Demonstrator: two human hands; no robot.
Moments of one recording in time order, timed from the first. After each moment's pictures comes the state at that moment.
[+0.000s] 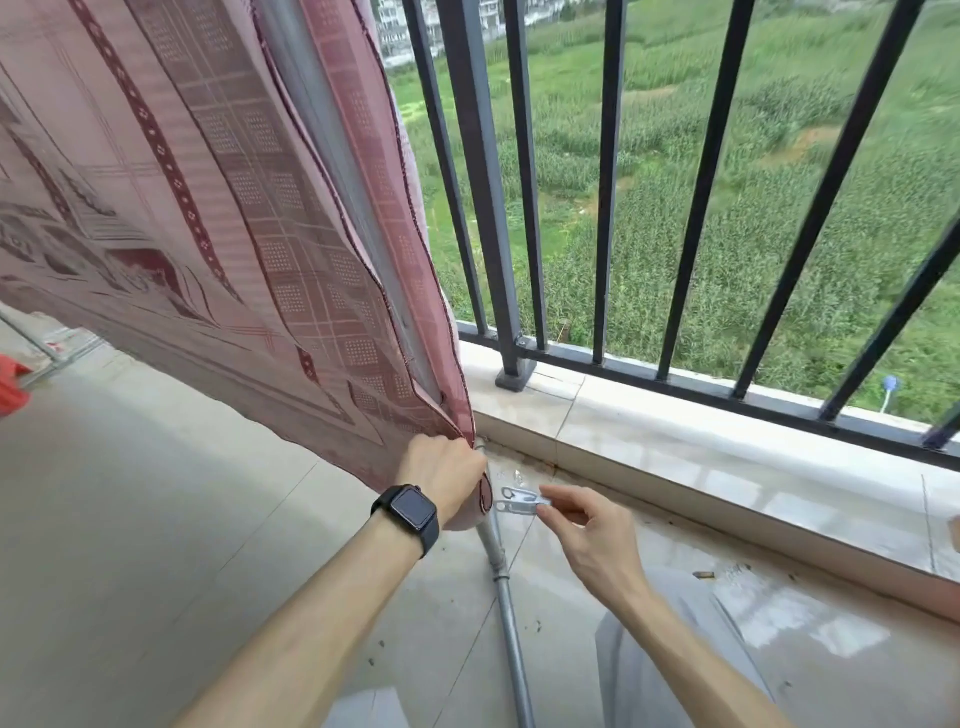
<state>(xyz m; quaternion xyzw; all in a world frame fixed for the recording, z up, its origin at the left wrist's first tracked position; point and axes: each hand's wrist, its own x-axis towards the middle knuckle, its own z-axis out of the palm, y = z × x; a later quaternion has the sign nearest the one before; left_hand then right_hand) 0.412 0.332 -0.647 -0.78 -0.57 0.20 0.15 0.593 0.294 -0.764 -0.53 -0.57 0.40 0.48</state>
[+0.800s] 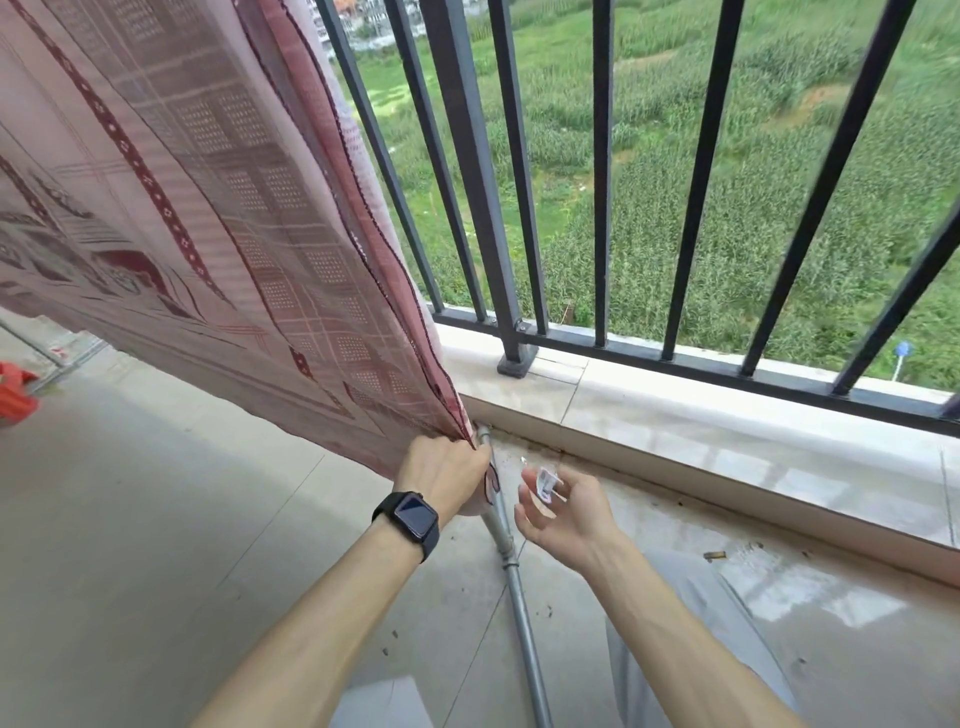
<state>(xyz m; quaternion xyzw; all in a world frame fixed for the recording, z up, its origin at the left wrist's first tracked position) 0.408 0.329 -0.660 -0.80 -0.55 0.18 0.18 0.562 0.324 -0.737 -0.40 0.07 0.82 0.42</state>
